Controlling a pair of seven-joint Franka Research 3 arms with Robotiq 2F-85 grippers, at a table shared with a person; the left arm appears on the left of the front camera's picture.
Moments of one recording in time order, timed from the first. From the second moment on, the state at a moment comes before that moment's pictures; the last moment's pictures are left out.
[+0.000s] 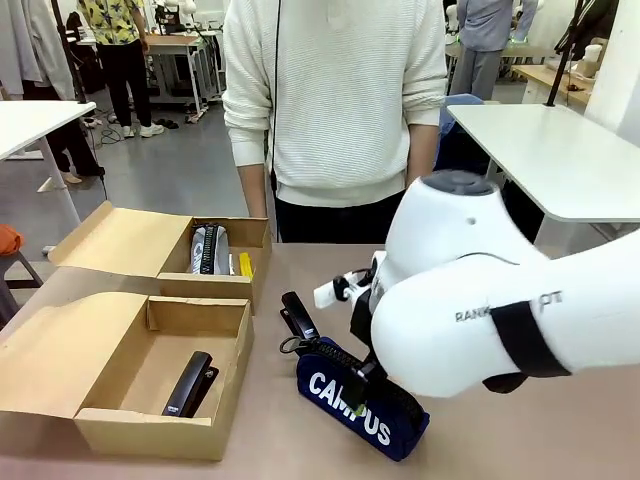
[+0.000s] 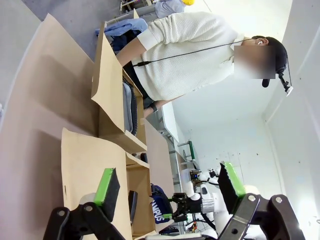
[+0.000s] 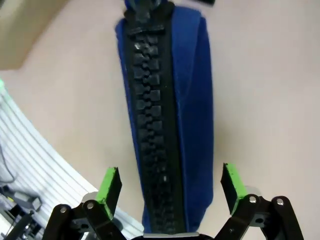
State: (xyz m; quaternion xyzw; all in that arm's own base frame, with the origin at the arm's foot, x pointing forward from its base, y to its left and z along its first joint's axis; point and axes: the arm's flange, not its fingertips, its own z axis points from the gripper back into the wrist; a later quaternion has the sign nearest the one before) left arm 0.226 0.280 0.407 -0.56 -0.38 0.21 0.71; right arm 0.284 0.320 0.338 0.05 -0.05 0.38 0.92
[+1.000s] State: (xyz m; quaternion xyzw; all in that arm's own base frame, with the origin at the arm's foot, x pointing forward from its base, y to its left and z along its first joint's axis) left arm 0.226 0.280 0.407 -0.56 -0.38 0.21 0.71; right arm 0.290 0.336 0.329 0.06 -0.02 0.37 0.93
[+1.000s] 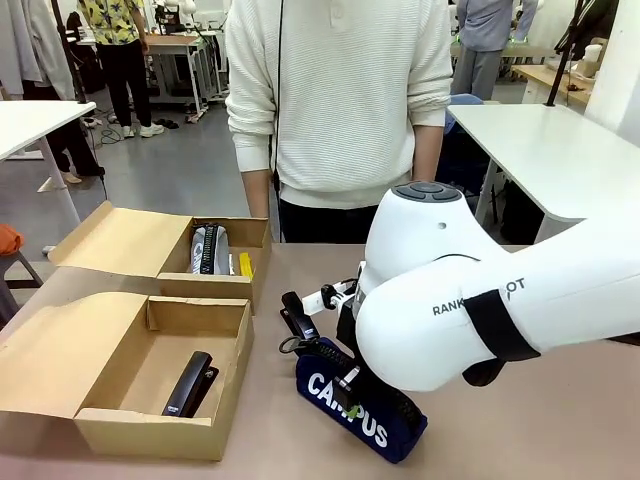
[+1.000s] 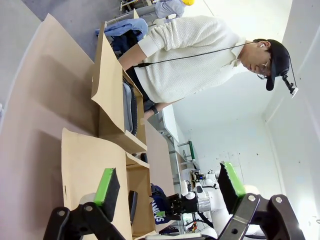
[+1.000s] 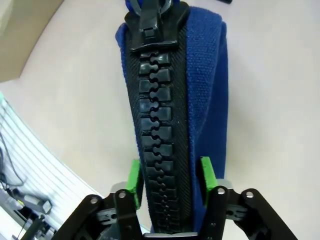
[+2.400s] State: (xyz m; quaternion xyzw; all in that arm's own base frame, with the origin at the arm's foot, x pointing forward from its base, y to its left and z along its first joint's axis) left arm 0.226 0.280 0.407 -0.55 -0.38 0.21 0.71; right arm 0.232 0.225 0.485 0.25 0.04 0.07 0.97
